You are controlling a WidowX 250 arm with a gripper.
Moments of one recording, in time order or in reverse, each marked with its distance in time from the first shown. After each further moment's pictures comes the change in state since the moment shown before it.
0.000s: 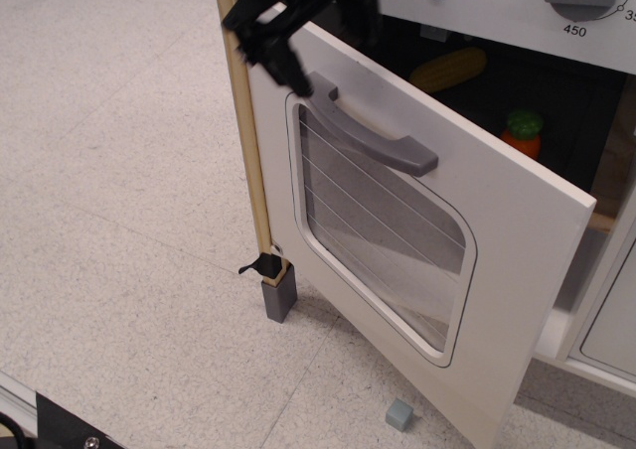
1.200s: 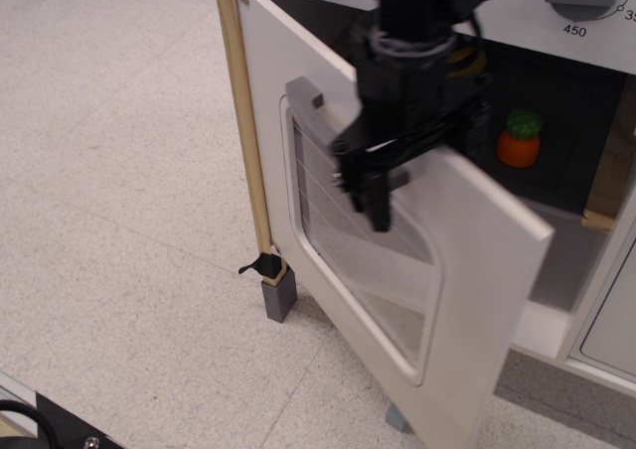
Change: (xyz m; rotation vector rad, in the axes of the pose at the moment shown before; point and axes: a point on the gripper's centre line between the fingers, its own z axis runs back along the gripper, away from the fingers) arm -0.080 0.035 -0.056 0.242 -0.006 -0.199
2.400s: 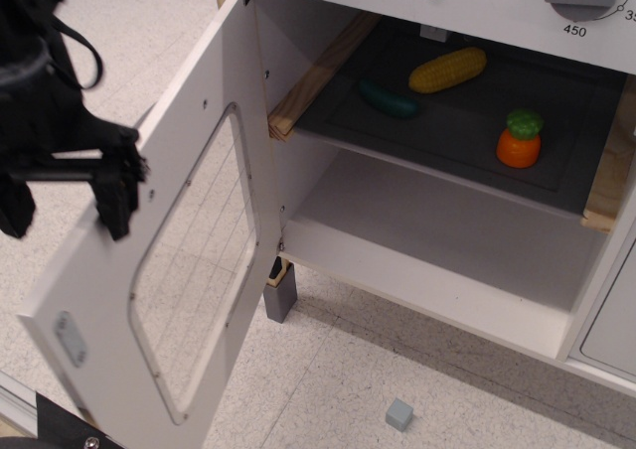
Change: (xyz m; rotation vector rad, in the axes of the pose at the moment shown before) arm 0.084 0.170 0.029 0.080 -0.093 -0.546
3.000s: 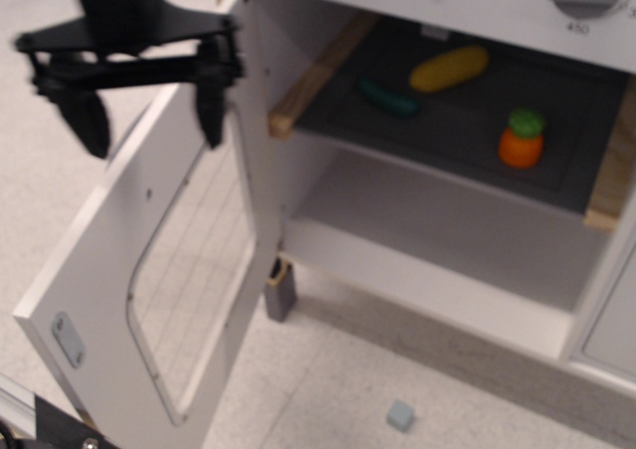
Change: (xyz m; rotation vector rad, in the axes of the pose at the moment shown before) arm 0.016 -0.074 0.037 -0.019 0.008 0.124
